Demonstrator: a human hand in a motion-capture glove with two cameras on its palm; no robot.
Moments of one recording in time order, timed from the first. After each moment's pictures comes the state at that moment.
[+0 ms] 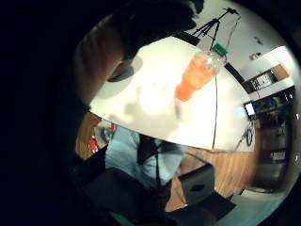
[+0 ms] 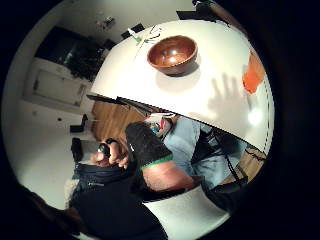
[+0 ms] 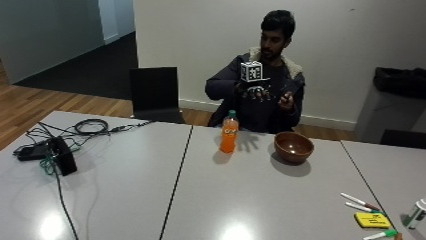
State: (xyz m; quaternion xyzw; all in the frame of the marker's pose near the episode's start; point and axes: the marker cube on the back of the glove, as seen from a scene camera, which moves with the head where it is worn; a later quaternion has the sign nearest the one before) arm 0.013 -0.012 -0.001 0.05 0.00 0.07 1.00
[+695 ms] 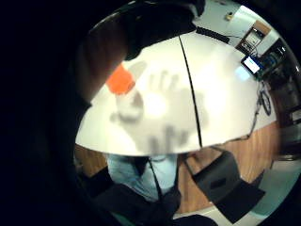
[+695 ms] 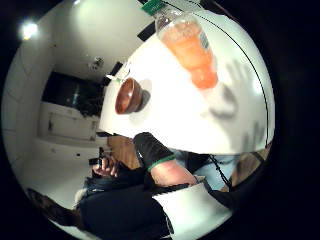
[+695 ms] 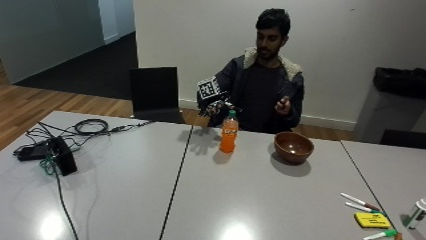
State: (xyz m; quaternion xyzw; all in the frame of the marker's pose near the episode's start) arm 0.227 -0.005 0.050 0.09 -0.12 0.11 0.98
